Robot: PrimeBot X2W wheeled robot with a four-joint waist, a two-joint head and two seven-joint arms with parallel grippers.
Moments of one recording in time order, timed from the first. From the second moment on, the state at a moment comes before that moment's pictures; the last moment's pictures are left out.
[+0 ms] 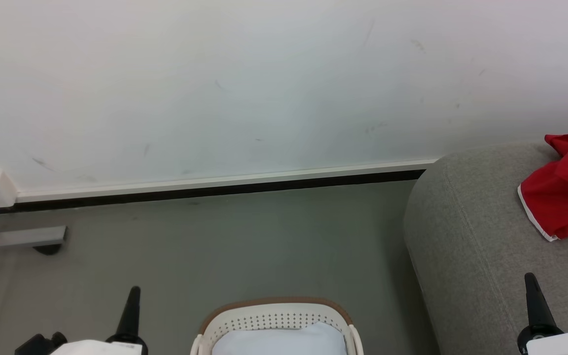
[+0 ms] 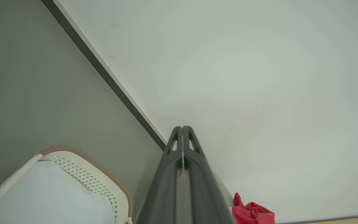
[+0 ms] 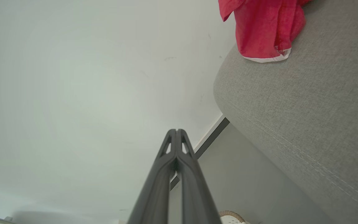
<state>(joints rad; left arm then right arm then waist) -0.06 0.05 0.05 0.27 -1.14 -0.08 -0.01 -0.08 -0.06 -0.07 0.28 1.11 0.13 -0.01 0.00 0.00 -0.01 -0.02</state>
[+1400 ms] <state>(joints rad) -0.09 0.05 0.10 0.25 -1.49 -0.12 0.08 -0.10 -0.05 -0.10 0.26 1.49 0.13 0.08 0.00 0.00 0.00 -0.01</state>
